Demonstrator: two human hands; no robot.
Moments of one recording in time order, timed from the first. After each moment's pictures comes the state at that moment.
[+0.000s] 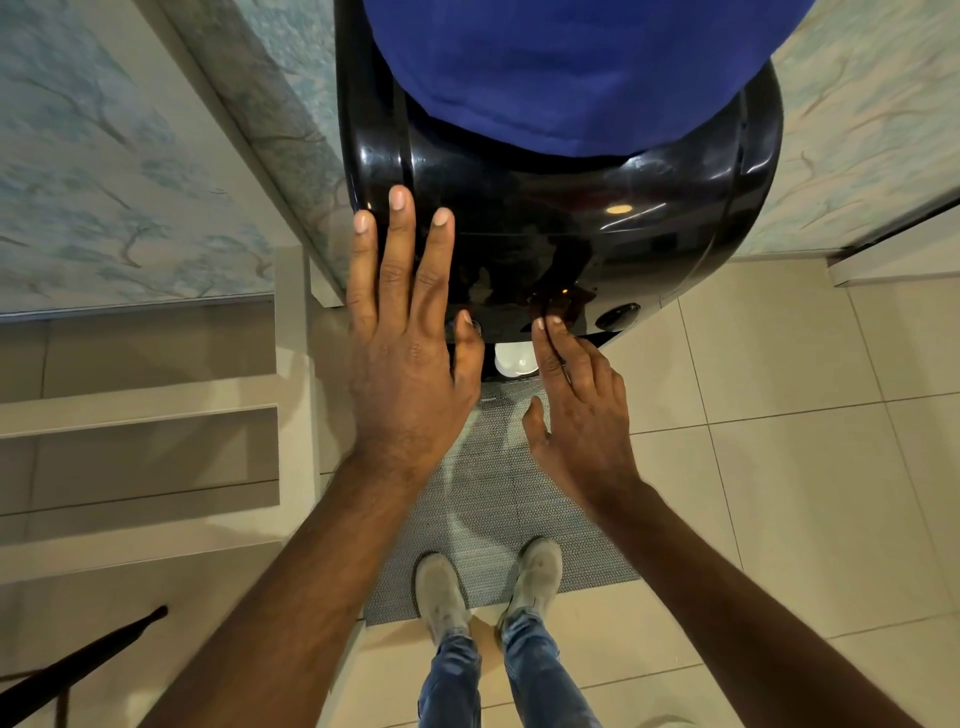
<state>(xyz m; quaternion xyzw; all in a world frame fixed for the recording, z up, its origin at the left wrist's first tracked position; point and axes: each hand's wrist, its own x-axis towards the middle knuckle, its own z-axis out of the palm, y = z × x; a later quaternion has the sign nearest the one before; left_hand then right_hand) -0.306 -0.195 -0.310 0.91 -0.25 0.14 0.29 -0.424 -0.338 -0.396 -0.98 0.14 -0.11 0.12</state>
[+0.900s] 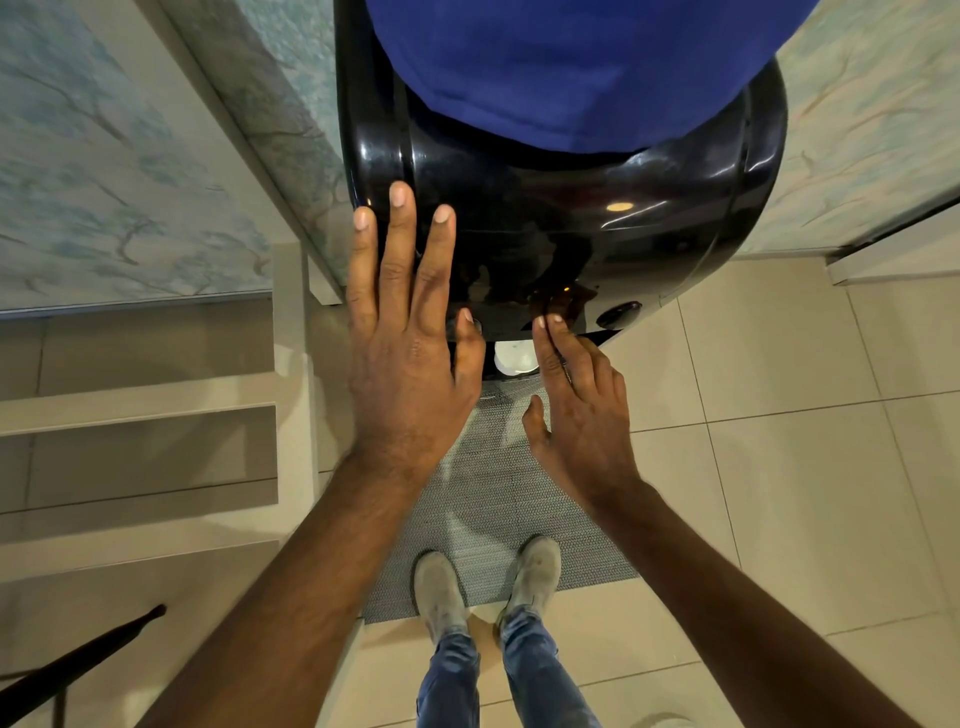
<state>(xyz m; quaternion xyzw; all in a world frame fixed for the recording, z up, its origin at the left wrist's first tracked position) -0.306 -0.195 -0.311 0.91 -0.25 0.14 0.30 -0.425 -0.339 -0.397 -0.98 0.14 -0.11 0.12</state>
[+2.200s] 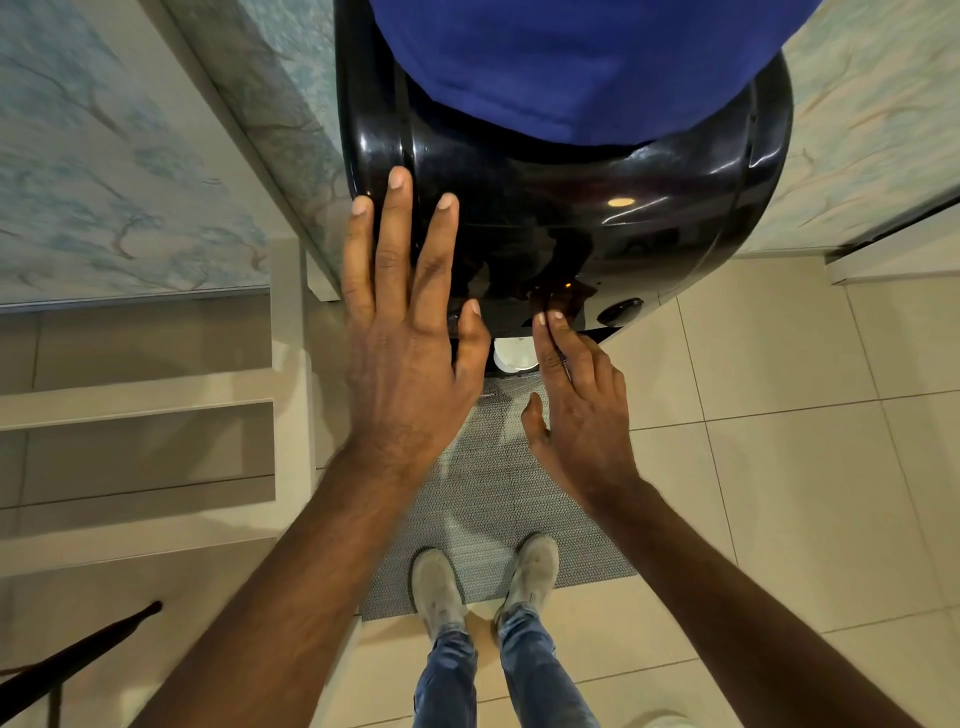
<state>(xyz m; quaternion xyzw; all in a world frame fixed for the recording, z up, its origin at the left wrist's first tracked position) -0.305 -0.194 -0.306 0.91 -0.26 0.13 0.30 -0.424 -0.338 -0.399 -0.98 0.14 -0.11 0.12</state>
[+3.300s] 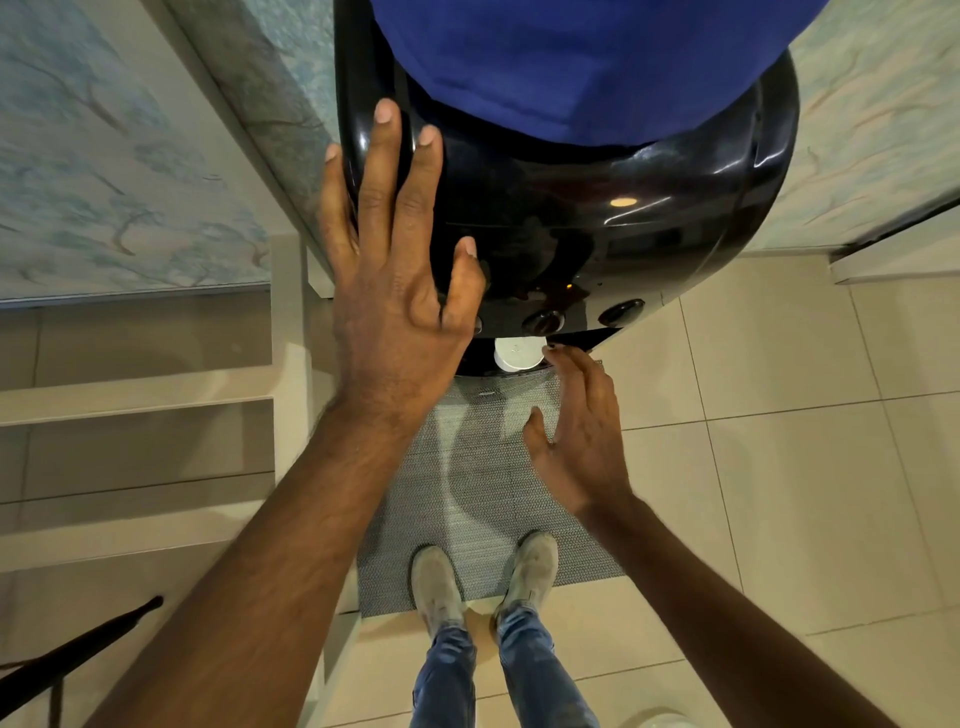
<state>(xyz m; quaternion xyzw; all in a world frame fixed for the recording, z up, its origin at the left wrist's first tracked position) -0.273 -0.204 -0.296 0.89 -0.25 0.14 0.35 -0.438 -0.332 -0.411 -0.94 0.20 -0.07 0.27</state>
